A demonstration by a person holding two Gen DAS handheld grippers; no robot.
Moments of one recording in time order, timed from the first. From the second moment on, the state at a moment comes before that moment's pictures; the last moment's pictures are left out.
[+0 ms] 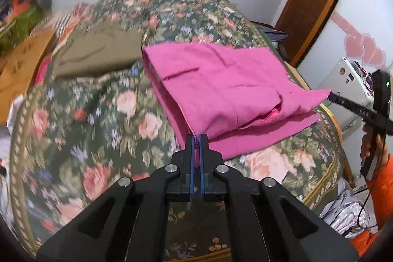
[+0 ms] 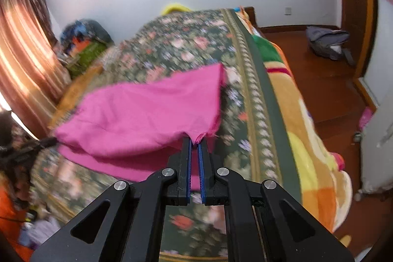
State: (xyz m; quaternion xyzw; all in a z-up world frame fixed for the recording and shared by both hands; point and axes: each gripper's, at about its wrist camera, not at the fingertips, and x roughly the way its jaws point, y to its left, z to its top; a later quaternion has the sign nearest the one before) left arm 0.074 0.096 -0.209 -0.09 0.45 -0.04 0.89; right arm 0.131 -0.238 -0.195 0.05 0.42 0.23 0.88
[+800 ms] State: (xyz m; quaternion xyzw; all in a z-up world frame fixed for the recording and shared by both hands) left arm 0.098 0.073 -0.181 -0.06 0.44 -0.05 0.89; right arm 0.129 -0.225 -0.196 0.05 0.43 0.23 0.87
